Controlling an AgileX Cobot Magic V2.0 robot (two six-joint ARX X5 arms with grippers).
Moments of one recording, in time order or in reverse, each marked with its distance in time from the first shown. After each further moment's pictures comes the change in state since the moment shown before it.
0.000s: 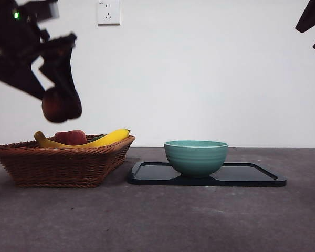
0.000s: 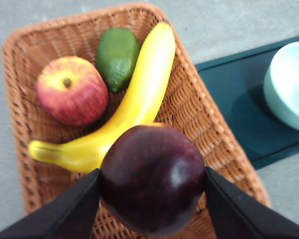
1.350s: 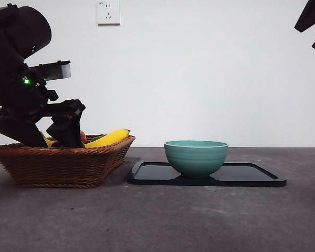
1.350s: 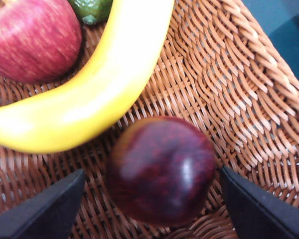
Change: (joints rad) left arm 0.000 0.202 -0.084 0.159 0.000 0.083; right arm 0.000 0.000 0.000 0.004 0.000 0.003
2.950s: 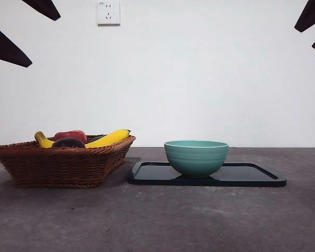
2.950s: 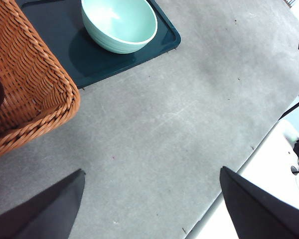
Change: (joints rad) left arm -0.027 -0.616 0.000 -0.569 0.492 -0.111; right arm 0.000 0.000 0.000 0.000 0.000 0.000
